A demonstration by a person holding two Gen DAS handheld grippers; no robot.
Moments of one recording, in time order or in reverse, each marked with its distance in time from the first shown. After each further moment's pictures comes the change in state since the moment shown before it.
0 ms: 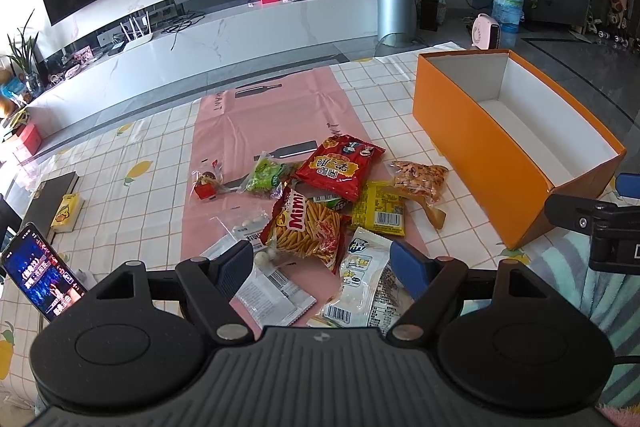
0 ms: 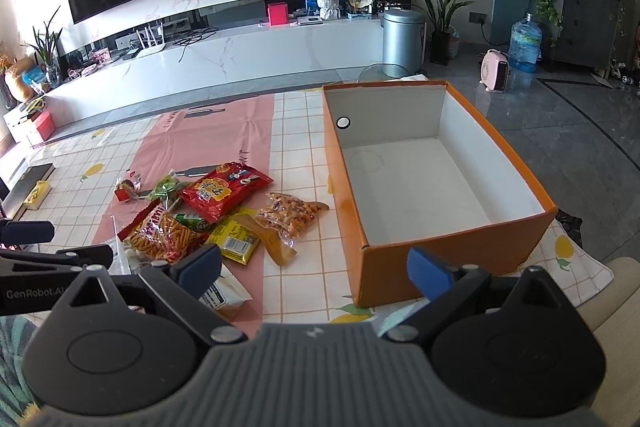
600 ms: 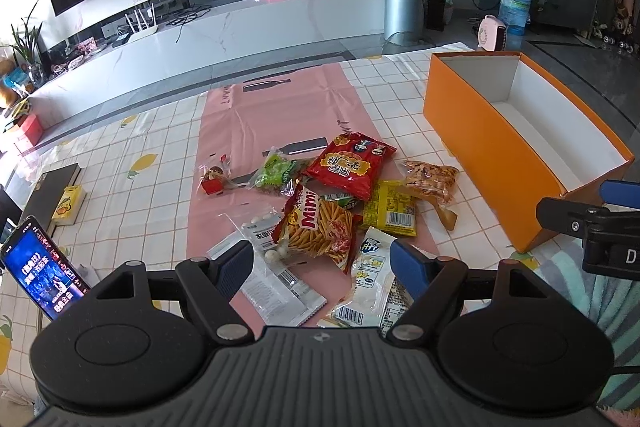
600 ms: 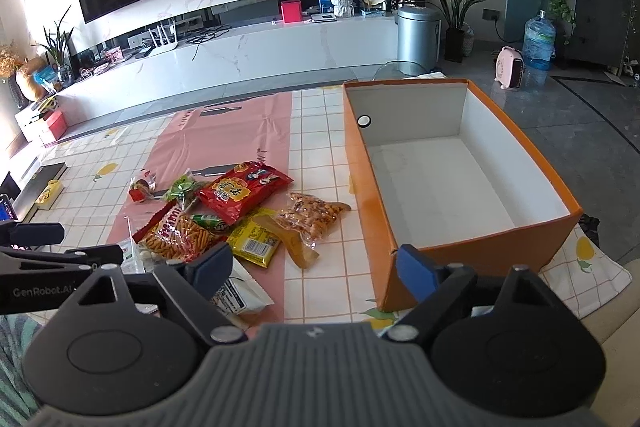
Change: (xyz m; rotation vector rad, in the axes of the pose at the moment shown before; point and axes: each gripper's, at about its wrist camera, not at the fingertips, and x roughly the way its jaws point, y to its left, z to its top) left arm 0.009 0.018 0.001 -0.027 -0.024 0.011; right arm 0.010 0.015 0.003 0.005 -0.001 0.065
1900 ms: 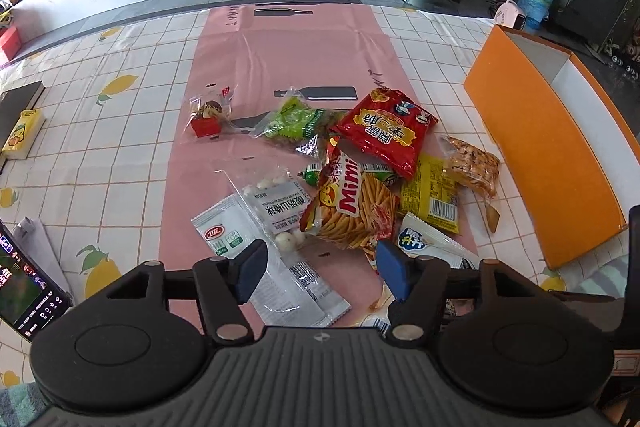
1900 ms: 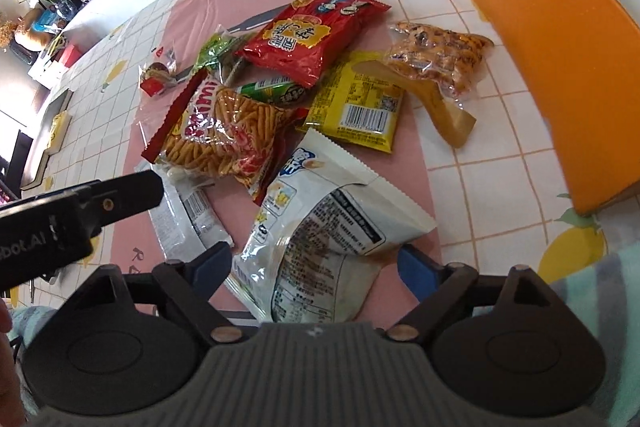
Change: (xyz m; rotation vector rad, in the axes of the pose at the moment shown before) left arm 0.092 0.062 0.001 -0.163 0.250 -0.100; right arm 0.167 0.072 -0.032 0.141 0.475 0.124
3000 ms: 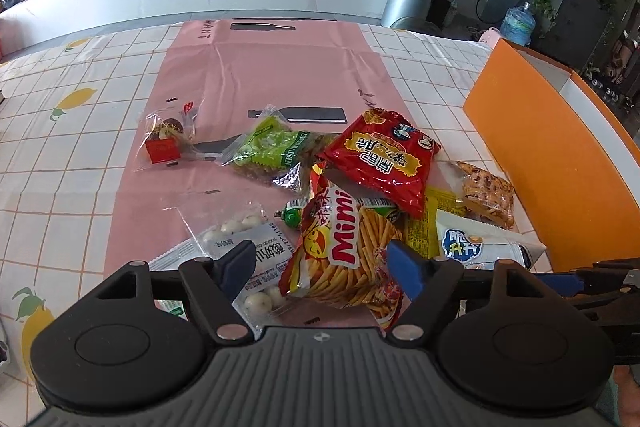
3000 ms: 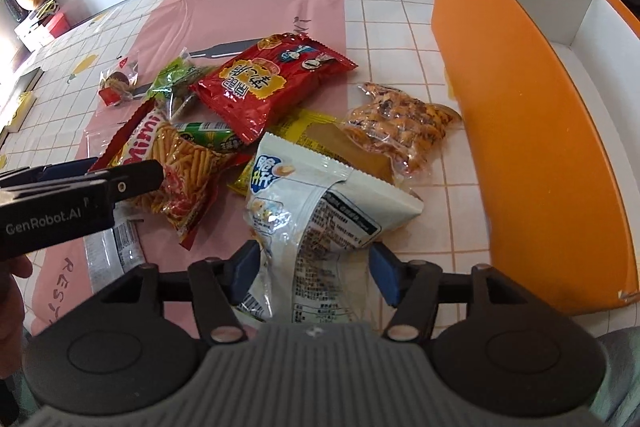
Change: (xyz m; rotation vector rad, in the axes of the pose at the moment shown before) left arm 0.062 0.000 0.004 0.002 -0.113 -0.082; right arm -0.003 -0.026 0.038 -0.167 -0.078 -0.103
